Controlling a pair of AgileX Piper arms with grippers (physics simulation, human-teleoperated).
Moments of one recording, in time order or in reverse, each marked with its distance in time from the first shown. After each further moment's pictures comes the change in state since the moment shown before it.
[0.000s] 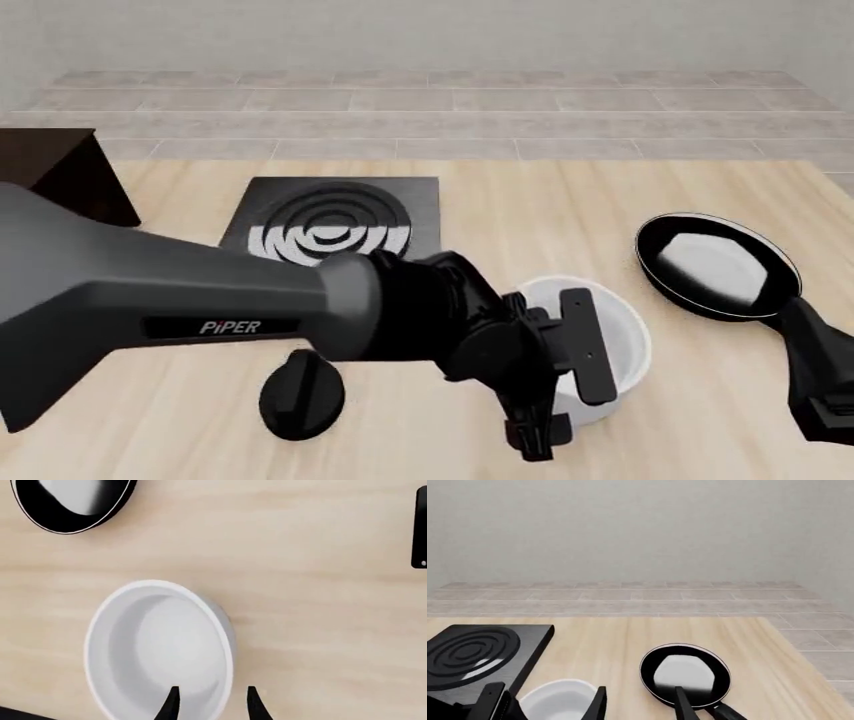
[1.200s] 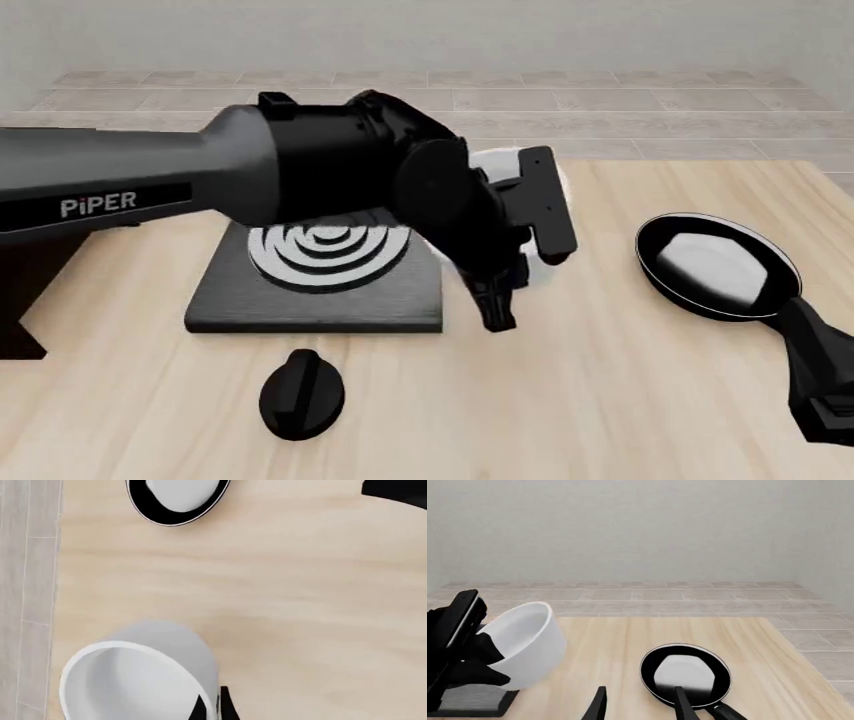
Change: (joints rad) left arm 0.163 -0.135 -0.183 0.252 0.152; right arm 0.001 -0.009 -0.002 0.011 0.000
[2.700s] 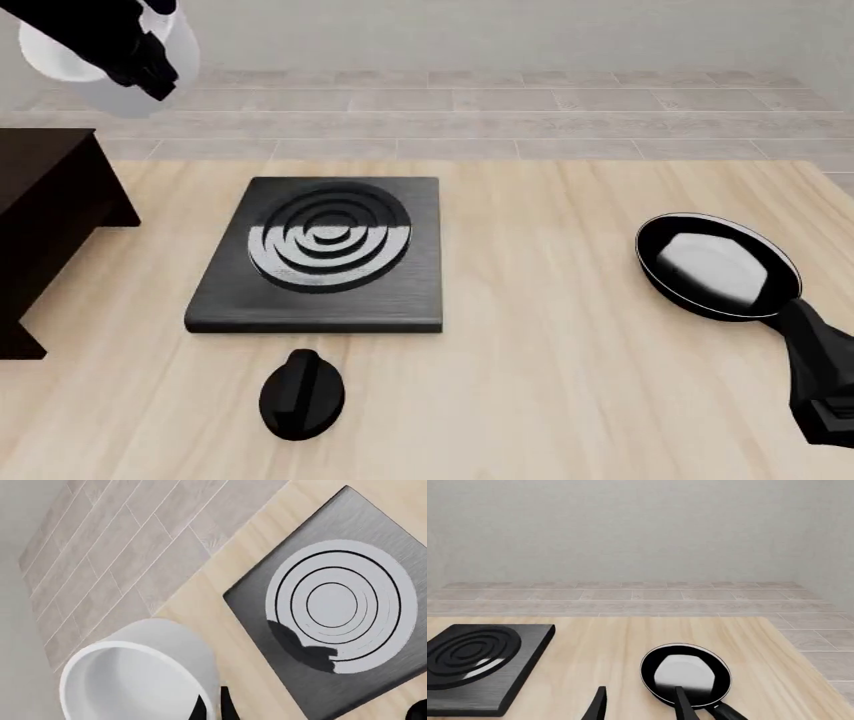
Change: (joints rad) left arm 0.889 -0.177 -0.201 0.224 0.122; right arm 0.001 -0.013 -0.003 0.016 0.000
